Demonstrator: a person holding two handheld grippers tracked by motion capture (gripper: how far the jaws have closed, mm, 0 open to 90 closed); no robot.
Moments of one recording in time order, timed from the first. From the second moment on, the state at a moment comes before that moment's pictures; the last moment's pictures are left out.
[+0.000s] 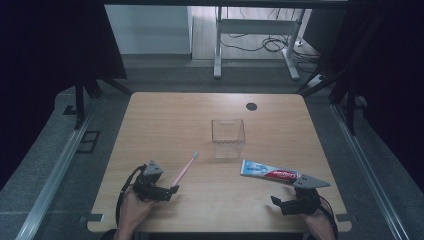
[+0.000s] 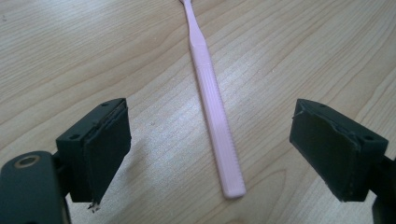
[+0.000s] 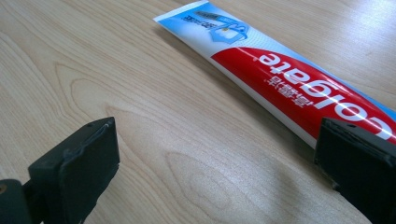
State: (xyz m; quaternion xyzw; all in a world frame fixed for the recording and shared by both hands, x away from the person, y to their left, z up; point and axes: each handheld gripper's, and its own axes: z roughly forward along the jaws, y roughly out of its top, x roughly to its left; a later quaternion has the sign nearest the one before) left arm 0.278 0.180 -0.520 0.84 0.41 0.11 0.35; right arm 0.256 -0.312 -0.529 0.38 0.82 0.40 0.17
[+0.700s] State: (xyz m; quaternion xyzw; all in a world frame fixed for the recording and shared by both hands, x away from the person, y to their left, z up) left arm 0.280 0.174 -0.518 0.85 0.41 0.11 0.31; right arm 0.256 -0.311 -0.529 0.38 0.82 0.40 0.17
